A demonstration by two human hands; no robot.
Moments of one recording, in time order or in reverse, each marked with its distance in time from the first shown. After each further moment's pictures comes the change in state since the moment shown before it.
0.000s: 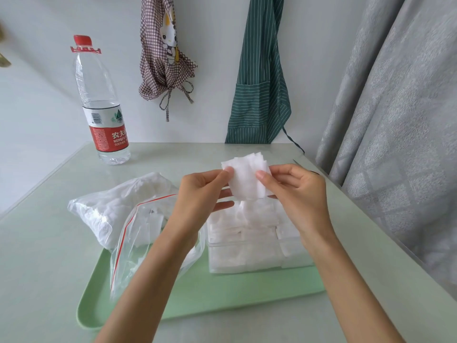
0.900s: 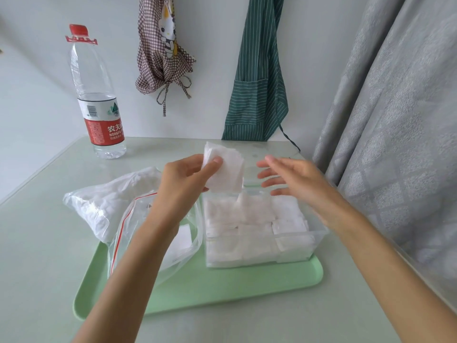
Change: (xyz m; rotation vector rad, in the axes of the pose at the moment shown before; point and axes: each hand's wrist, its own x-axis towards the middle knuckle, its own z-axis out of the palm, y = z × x) left_hand 0.001 0.008 -0.017 0.186 0.095 0.118; right_hand 0.027 -0.009 -0.025 -0.223 -0.404 0.094
